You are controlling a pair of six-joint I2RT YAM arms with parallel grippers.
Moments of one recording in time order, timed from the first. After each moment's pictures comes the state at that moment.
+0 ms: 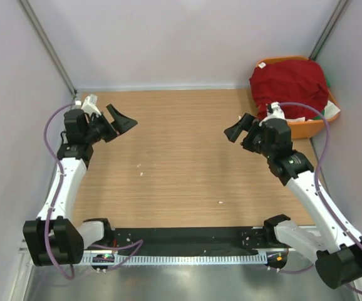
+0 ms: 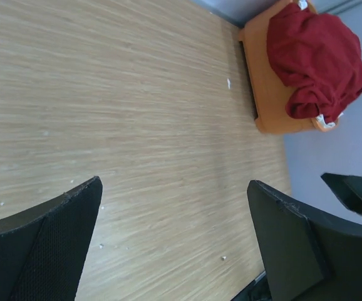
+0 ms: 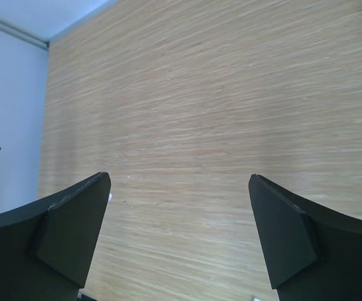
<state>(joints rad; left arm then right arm) 0.06 1.16 0.93 -0.15 0.61 -0.60 0.32 0.99 0.91 -0.35 -0.06 0.67</state>
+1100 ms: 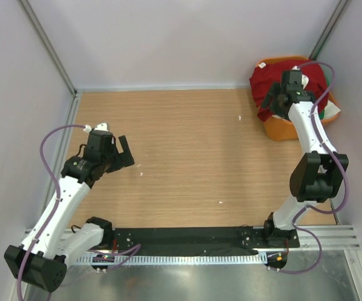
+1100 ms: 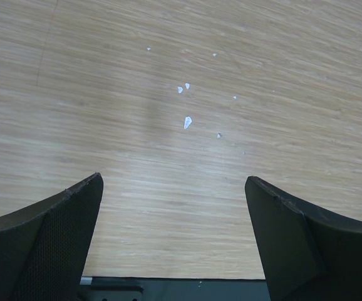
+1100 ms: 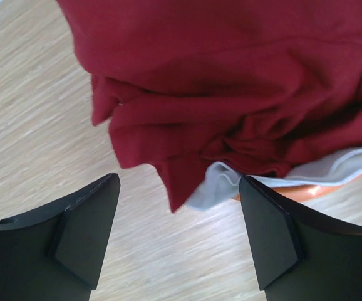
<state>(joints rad) -0.31 0.94 0.95 -0.85 -0.16 -0.54 -0.07 1.69 1.58 -0.72 0.20 0.41</state>
